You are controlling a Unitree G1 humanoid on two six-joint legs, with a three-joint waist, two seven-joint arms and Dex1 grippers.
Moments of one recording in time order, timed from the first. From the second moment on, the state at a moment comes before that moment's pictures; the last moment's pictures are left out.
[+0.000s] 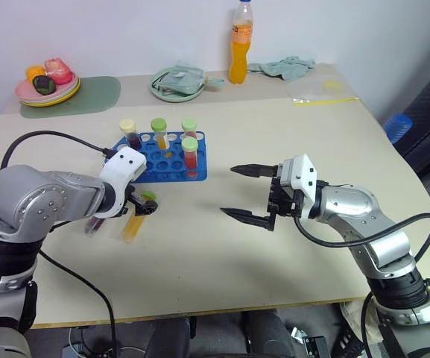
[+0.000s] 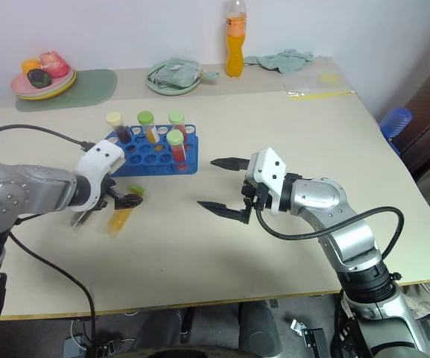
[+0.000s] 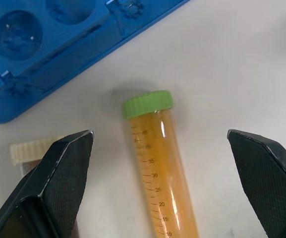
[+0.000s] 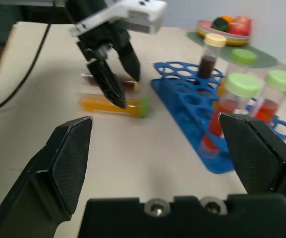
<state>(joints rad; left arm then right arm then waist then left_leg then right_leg) -0.67 0.87 -0.07 -0.34 -1.00 1.61 0.01 -0.39 -0.59 0.14 -0.41 0.42 0.43 0.92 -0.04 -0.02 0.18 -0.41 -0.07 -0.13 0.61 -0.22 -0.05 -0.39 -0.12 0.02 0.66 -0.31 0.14</state>
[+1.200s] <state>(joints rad) -0.27 0.78 0.18 -0.55 -0.80 0.70 -0.07 -0.36 -0.57 0.18 -0.42 0.39 0.43 0.89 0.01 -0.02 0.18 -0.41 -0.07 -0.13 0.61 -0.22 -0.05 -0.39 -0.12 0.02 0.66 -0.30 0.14</state>
